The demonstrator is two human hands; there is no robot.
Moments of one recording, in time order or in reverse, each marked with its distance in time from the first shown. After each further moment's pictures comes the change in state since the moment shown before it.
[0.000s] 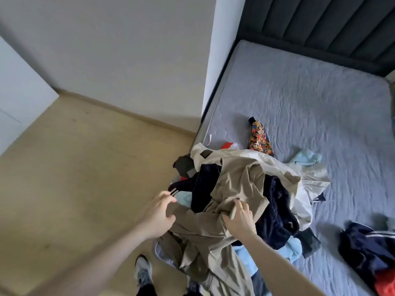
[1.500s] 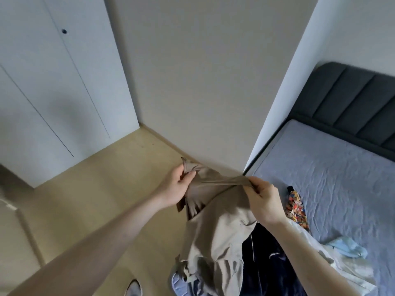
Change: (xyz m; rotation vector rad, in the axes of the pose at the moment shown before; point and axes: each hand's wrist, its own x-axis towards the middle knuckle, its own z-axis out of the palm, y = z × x) left_hand -0.127 0.050 -0.174 -0.670 0.624 0.196; right_hand -0.148 -0.205 -0.189 0.434 0.122 -0.814
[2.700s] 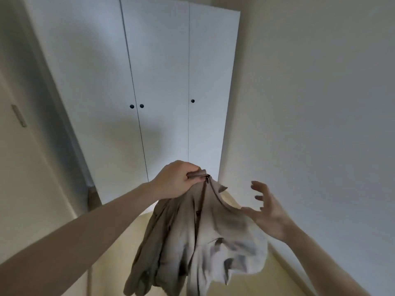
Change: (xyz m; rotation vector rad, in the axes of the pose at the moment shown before) left_hand 0.123 -0.095 -0.579 0.694 0.310 0.157; right_hand 0.321 -0.274 0.442 -0.107 -0.437 -0.211
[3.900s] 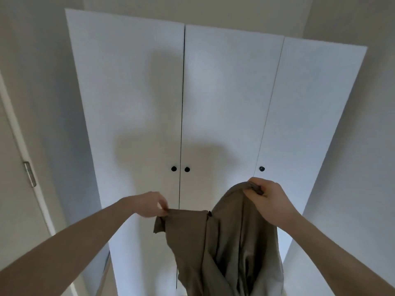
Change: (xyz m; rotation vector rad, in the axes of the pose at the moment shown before) left_hand 0.241 -0.476 -0.174 0.246 -0.347 -0.707; right_hand 0.572 -0.225 0.121 -0.065 -0.138 -0.550
